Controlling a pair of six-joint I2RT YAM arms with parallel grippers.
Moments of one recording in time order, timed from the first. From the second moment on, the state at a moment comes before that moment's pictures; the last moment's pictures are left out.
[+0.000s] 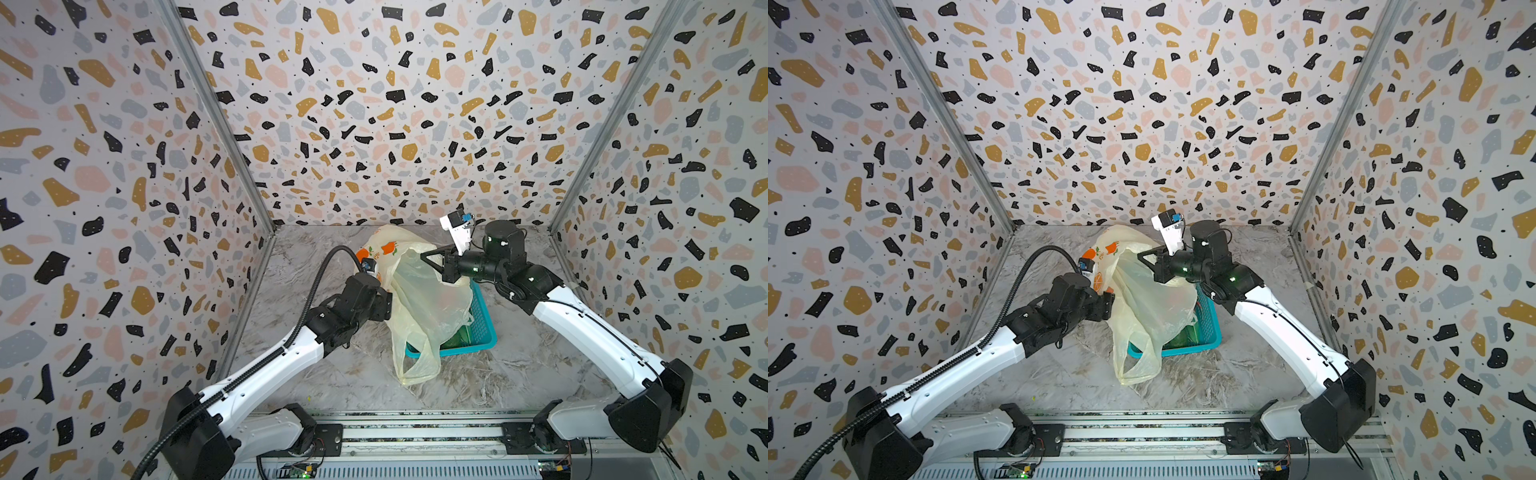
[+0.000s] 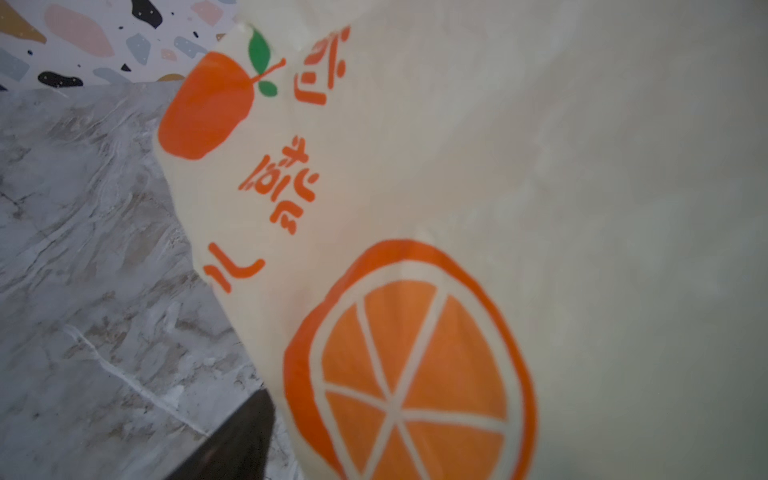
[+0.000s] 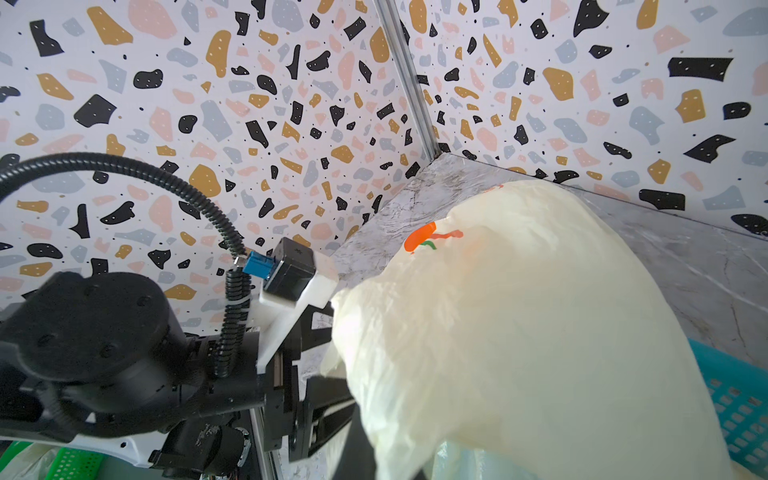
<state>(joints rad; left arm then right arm) -0.68 1.16 0.93 -0.44 -0.27 -0.37 0.62 1.36 1.34 -0.27 -0.51 0.29</state>
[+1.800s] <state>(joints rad) -0.39 0.92 0.81 -0.63 0.15 -0.40 0.76 2.02 2.08 -0.52 -0.63 0.21</state>
